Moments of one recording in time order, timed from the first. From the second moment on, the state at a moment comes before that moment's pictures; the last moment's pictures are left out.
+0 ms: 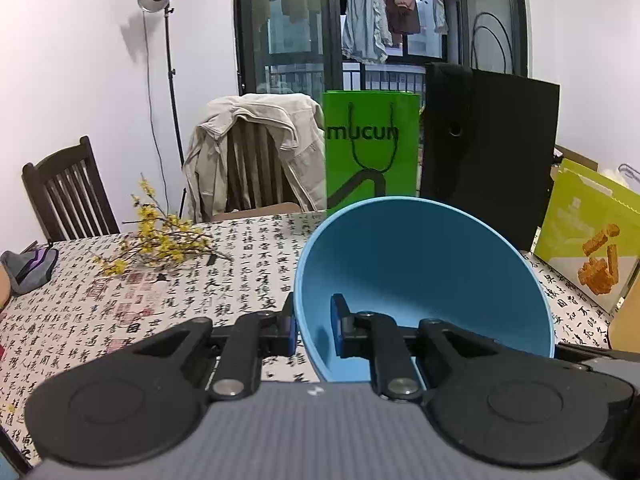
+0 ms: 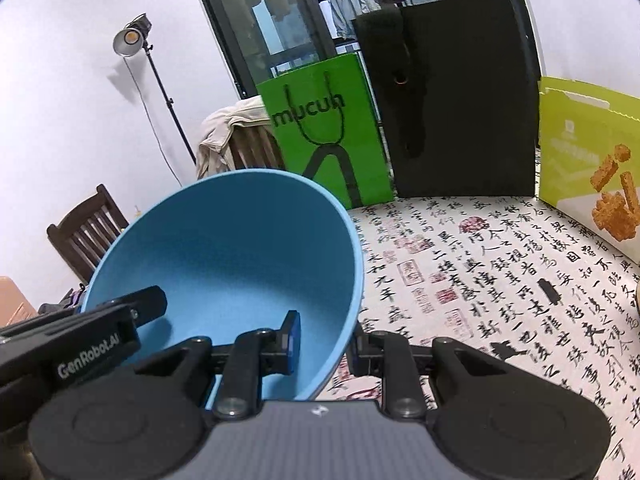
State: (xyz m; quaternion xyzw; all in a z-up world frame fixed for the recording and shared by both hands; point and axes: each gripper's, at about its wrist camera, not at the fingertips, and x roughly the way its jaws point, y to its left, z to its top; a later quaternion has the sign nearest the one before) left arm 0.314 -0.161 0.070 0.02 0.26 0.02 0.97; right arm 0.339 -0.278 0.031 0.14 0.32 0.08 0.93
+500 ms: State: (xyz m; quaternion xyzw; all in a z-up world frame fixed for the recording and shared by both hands) left arm 0.275 -0.086 0.080 -0.02 0.24 0.05 0.97; right arm 0.310 -0.203 0.045 0.10 0.31 0.12 0.94
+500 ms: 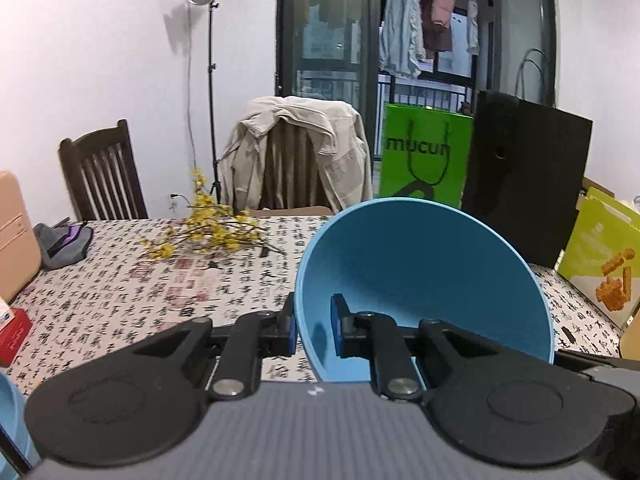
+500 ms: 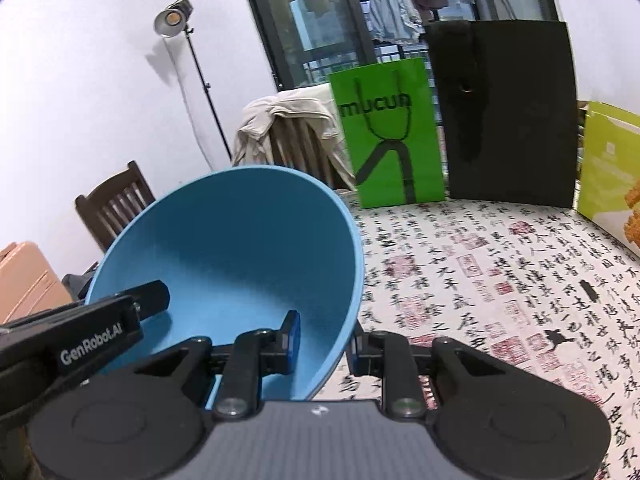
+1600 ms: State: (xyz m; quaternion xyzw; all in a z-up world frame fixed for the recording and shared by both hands) left arm 0.201 0.021 0.101 -0.06 0.20 0.12 0.97; right arm 0.262 -0.093 0.072 0.06 0.29 0.19 0.94
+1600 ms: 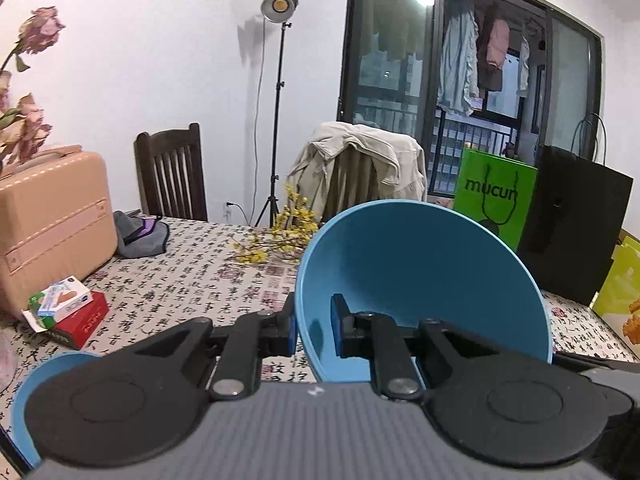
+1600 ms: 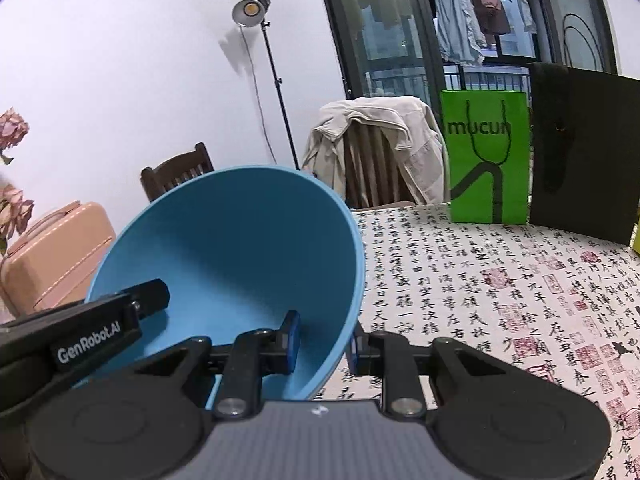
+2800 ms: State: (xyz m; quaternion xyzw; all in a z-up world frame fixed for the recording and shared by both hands) left arm 0.144 0.115 0.104 -0.11 0.16 0.19 0.96; right arm 0.226 0.012 0.082 0.02 0.27 0.26 0.93
